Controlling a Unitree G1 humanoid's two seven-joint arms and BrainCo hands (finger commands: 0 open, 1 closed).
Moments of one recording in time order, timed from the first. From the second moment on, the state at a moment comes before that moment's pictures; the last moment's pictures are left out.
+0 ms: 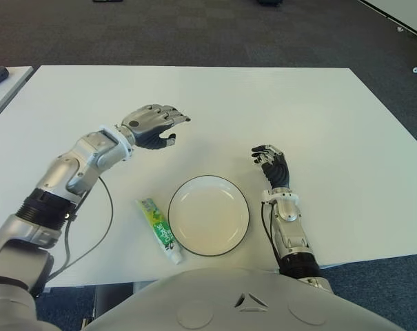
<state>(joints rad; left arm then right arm) -0.28 0.69 -0.31 0.04 0.84 -0.27 -0.23 0.04 -0.01 0.02 0.30 -0.10 -0.29 -0.10</state>
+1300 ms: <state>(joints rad) -0.37 0.86 -0.46 0.31 1.11 -0.62 0.25 0.05 -0.03 0.06 0.27 -0.15 -0.26 -0.09</state>
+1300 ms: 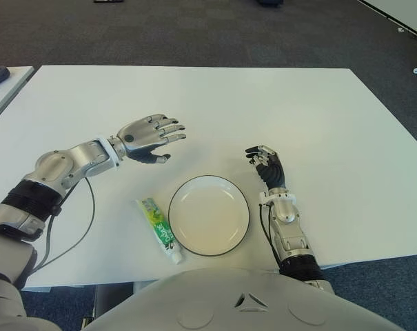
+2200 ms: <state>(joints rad) -0.14 1.06 -0.34 0.13 1.04 -0.68 0.24 0.05 -0.04 0.05 0.27 -0.15 -0.23 -0.09</state>
